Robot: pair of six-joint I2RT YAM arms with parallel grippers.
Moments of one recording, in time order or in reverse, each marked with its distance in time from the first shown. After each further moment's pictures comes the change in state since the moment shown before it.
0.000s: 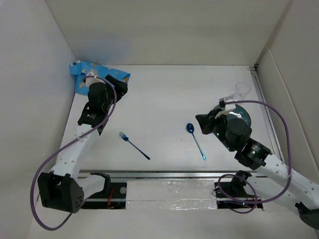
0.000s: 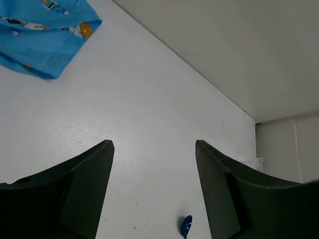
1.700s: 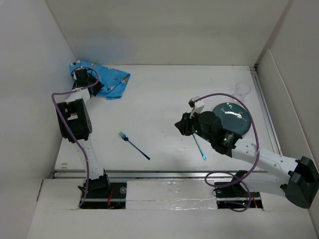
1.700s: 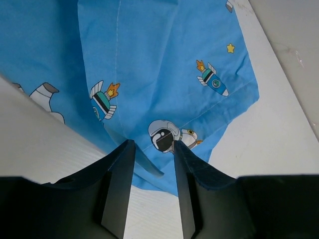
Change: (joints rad) left arm 0.420 0.928 0.566 0.008 0.233 0.121; right arm -0.007 0.372 -0.023 0.162 -0.234 0.003
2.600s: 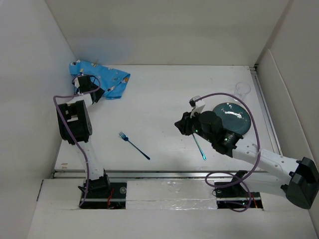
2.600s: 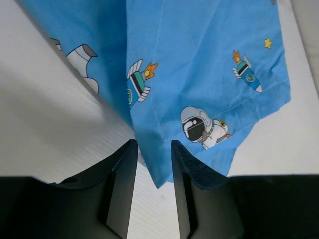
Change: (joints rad) left arm -0.010 -0.045 -0.166 0.070 -0.099 -0.069; right arm 0.001 -0.017 0.009 0.002 0.000 0.016
